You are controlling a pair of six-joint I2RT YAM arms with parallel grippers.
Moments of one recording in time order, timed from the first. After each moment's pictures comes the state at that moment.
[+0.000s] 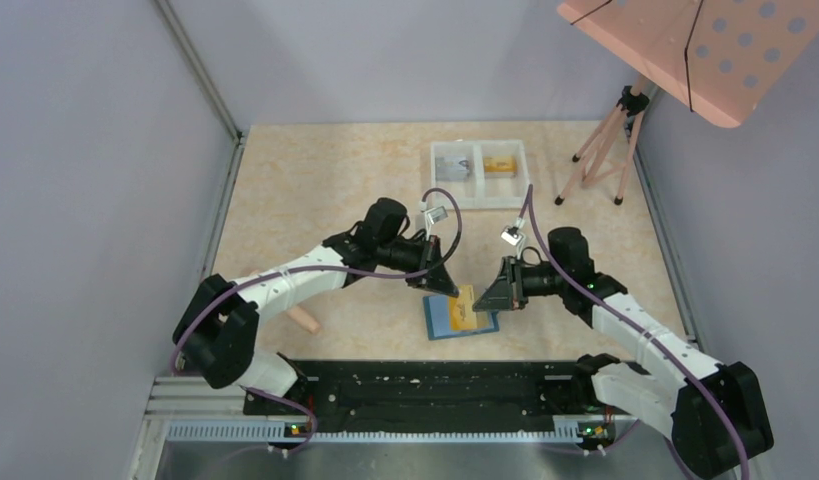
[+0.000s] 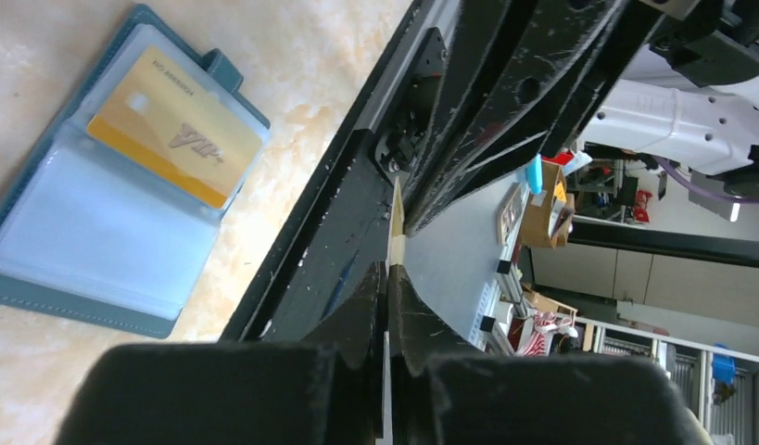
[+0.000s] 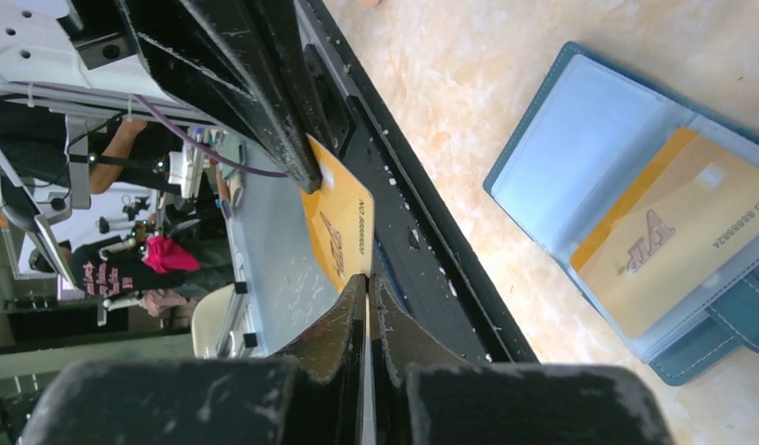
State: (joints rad) left arm -0.72 1.46 0.93 -0.11 0.81 -0.69; right arm 0.39 0.98 0.50 -0.13 -0.99 0.54
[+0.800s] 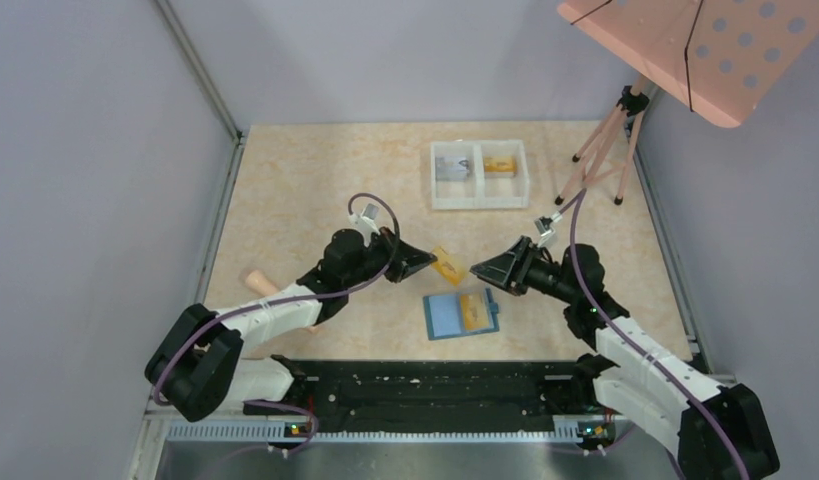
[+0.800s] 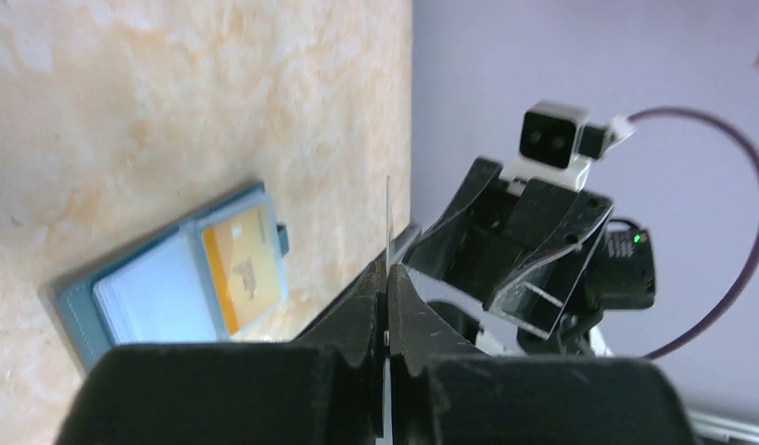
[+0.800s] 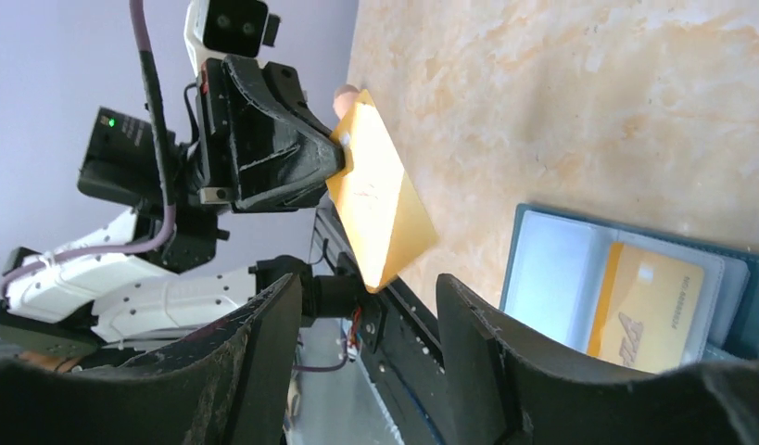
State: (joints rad) left arm -0.64 1.29 0.53 0.47 0.38 -1.27; right arm 0.39 0.84 0.31 0.30 -0.60 1.05
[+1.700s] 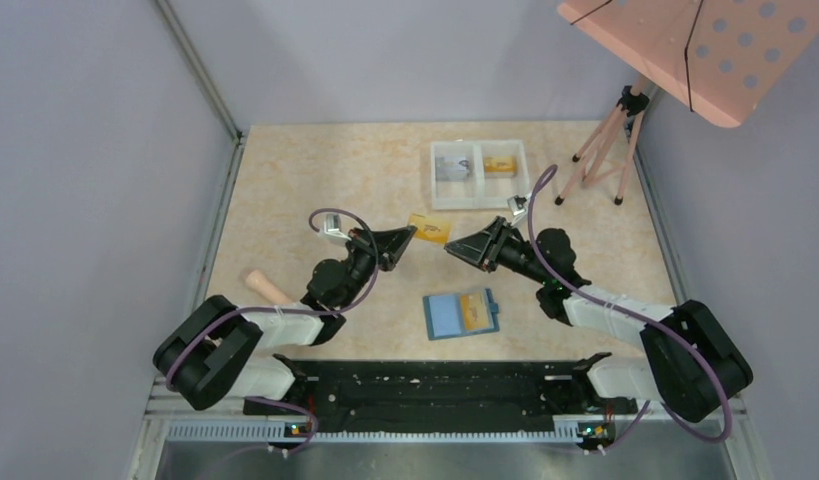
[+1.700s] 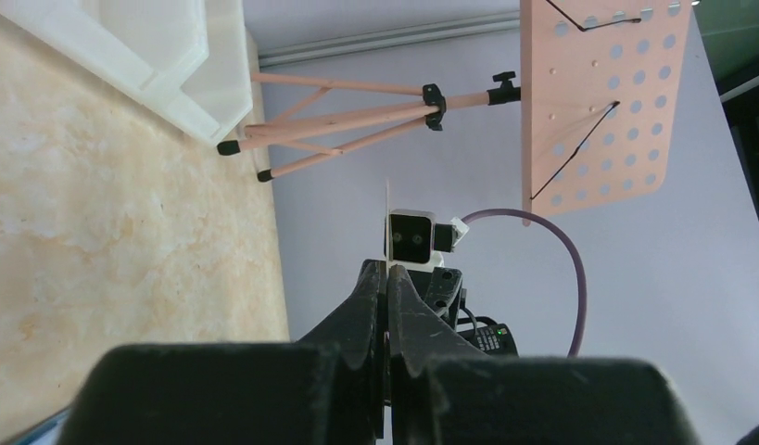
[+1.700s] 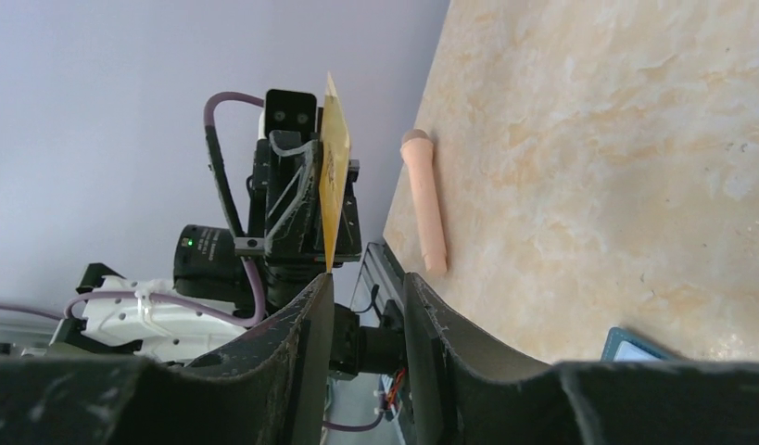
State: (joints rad) left arm -0.68 1.33 0.30 1.19 -0.07 -1.47; right arm 0.52 1.25 0.41 0.81 -0.50 1.18
